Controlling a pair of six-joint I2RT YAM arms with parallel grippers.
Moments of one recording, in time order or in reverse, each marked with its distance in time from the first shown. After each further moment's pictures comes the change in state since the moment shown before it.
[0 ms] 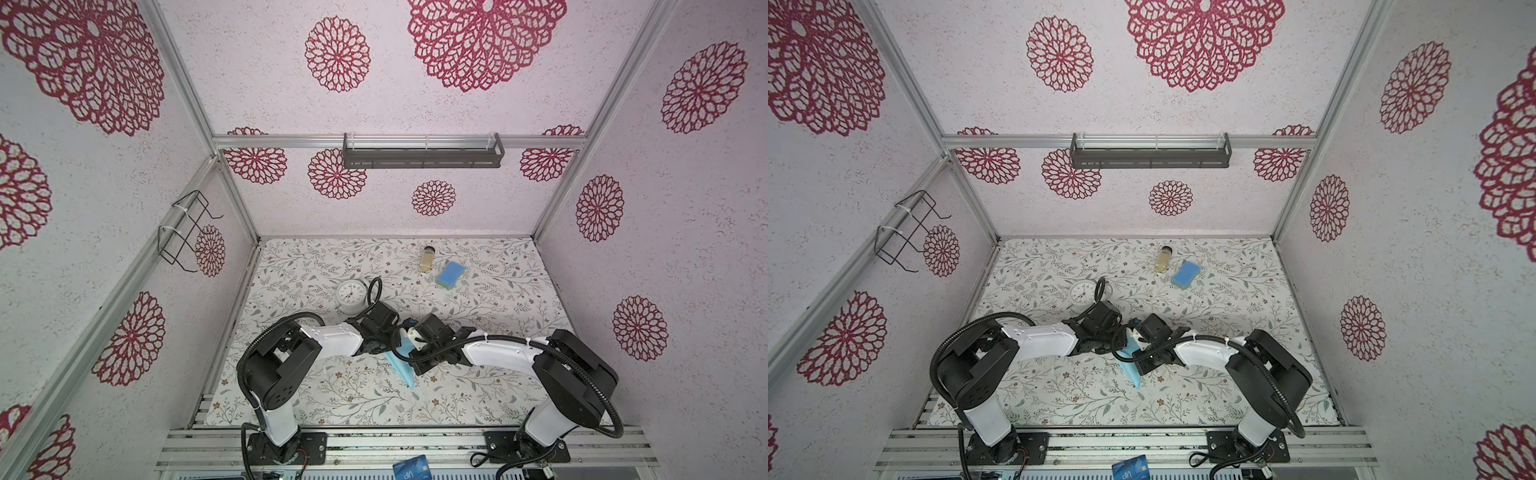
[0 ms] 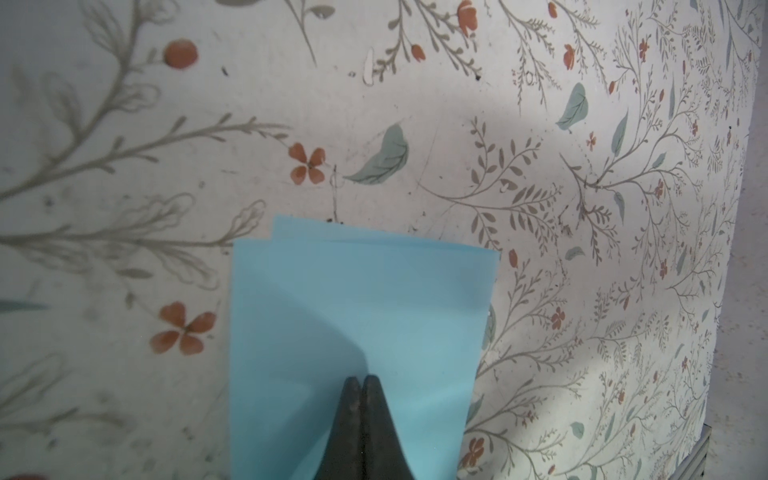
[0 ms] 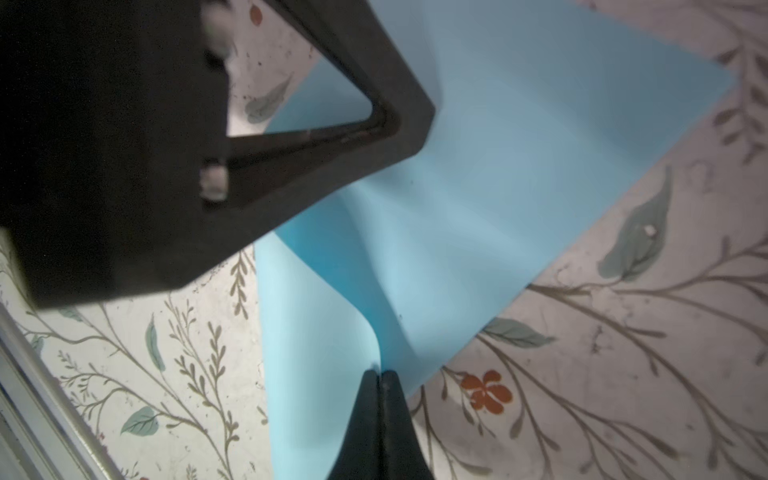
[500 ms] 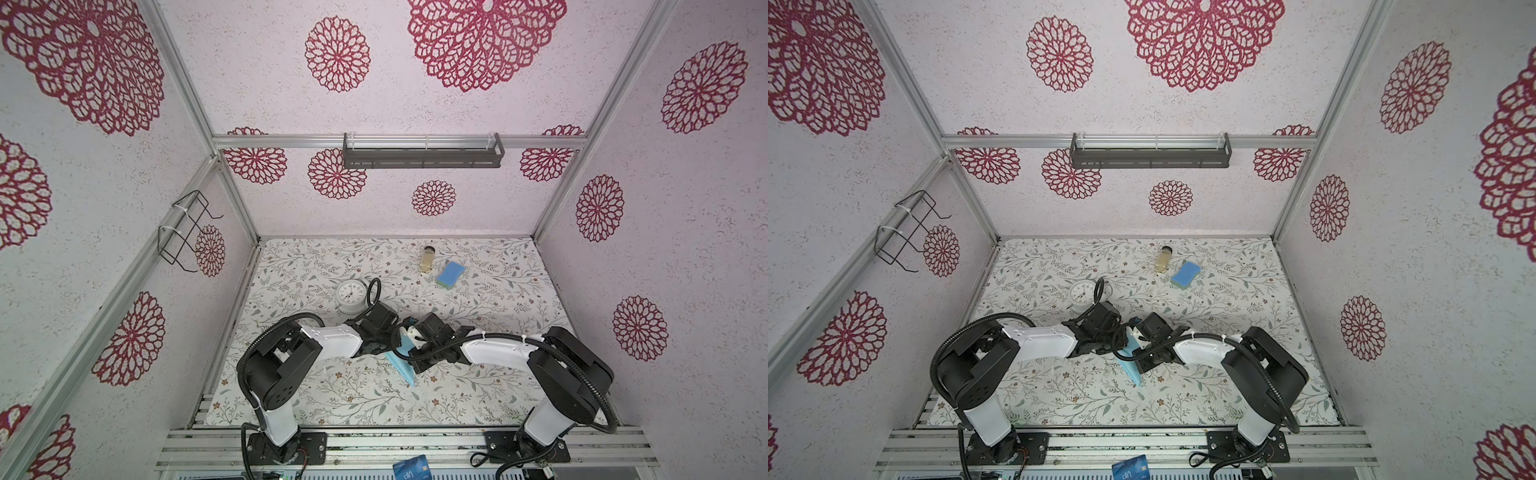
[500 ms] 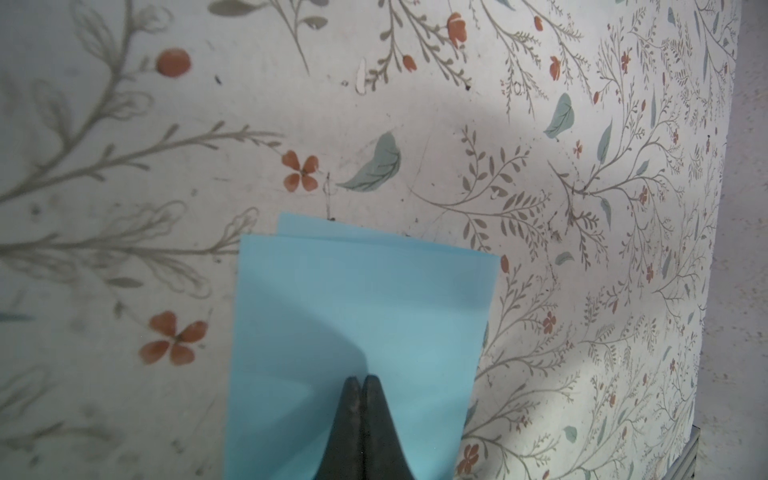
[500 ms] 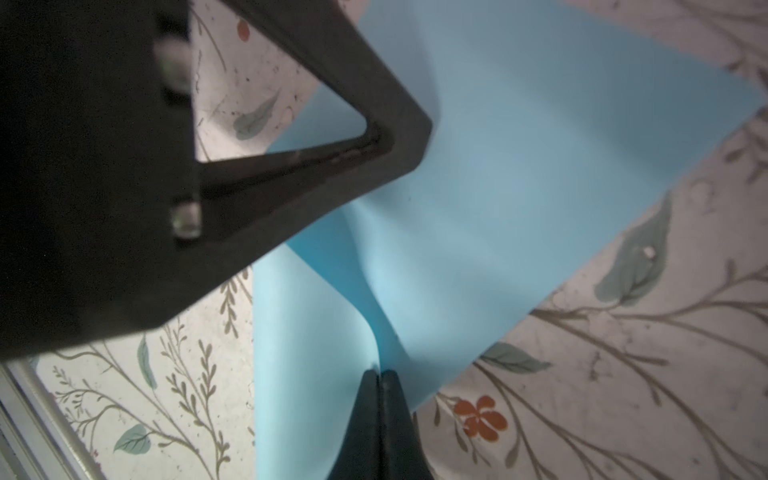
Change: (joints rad) left arm -0.002 0.000 -0.024 0.055 0.007 -0.011; right arm -0.016 0.024 0.000 0.033 -0.013 0.002
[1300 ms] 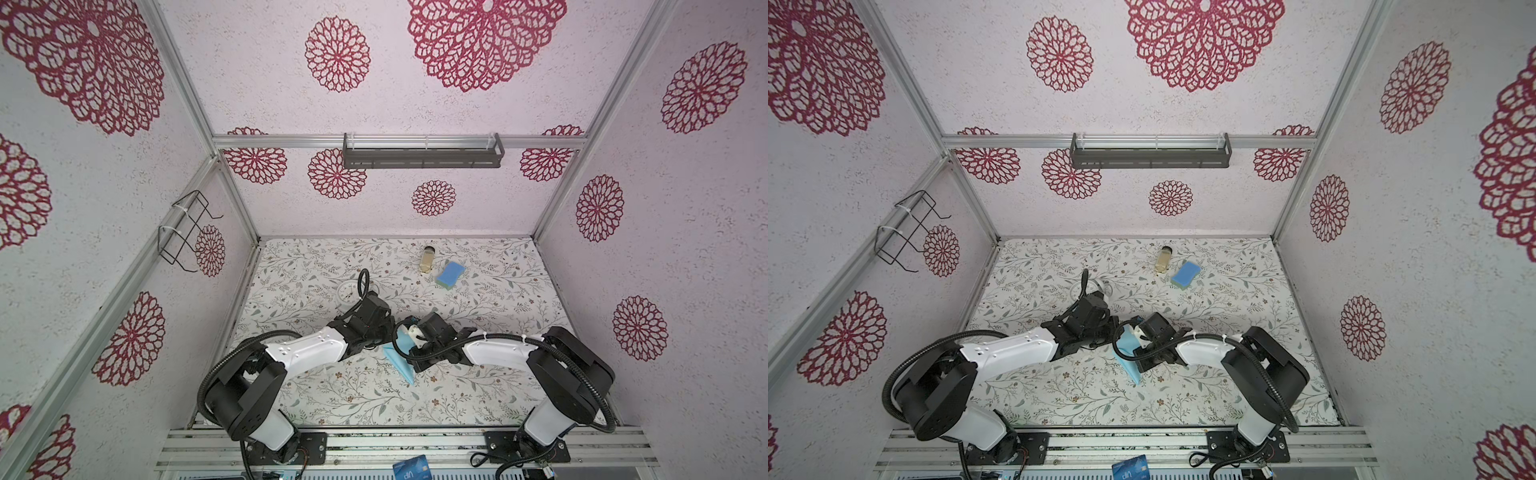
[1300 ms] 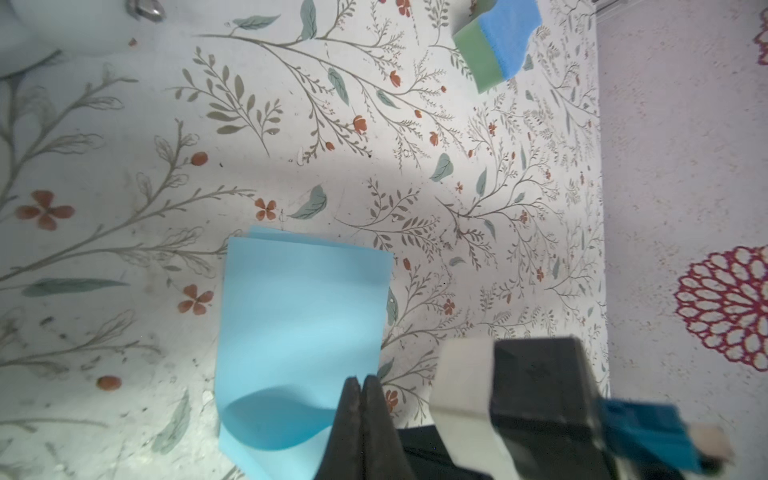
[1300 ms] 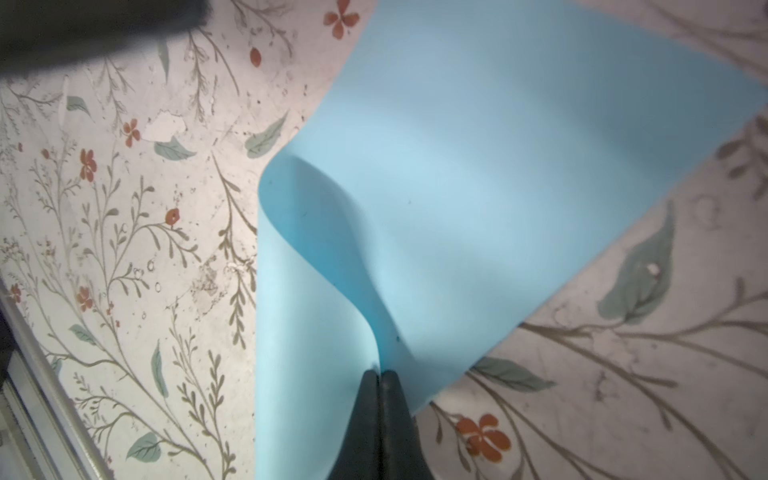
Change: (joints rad) left arm 0.016 -0.254 -0.047 -0.050 -0.014 -0.003; right arm -0.014 0.000 -0.035 0.078 -0.031 0.016
